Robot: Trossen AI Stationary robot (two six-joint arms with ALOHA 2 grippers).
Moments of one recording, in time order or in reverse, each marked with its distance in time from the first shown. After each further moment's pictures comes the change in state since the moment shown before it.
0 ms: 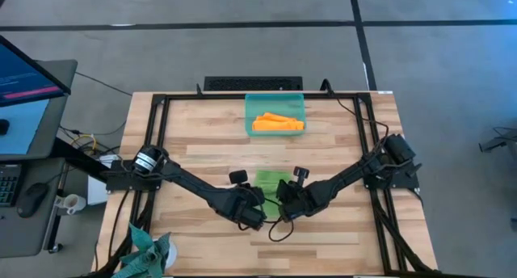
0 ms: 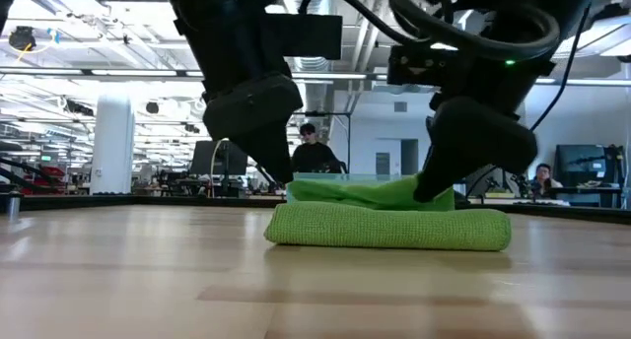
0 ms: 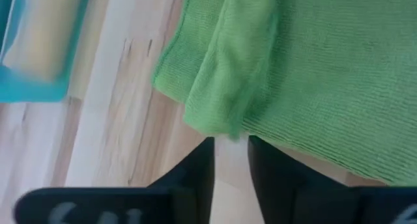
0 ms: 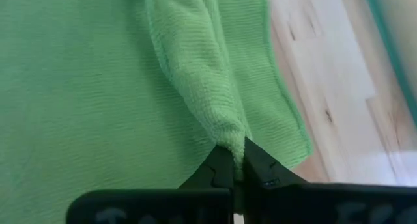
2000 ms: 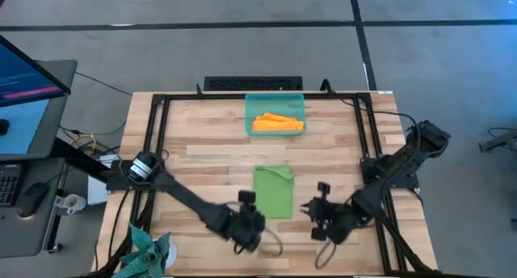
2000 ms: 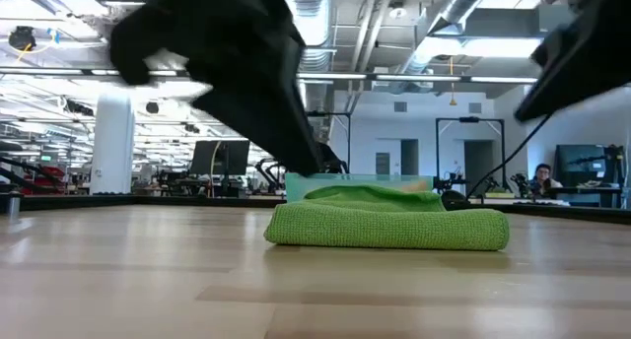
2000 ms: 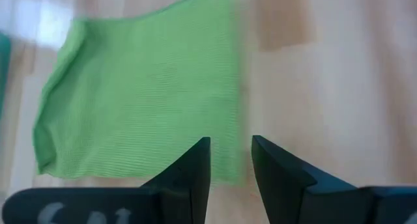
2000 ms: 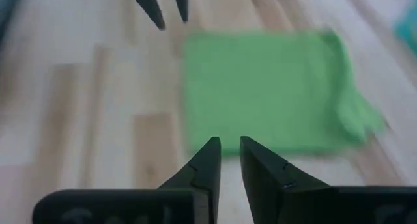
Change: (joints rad) left arm -0.145 0.002 -0.003 0.240 0.078 0.249; right arm 0.350 -0.360 -0.317 0.313 0.104 0.086
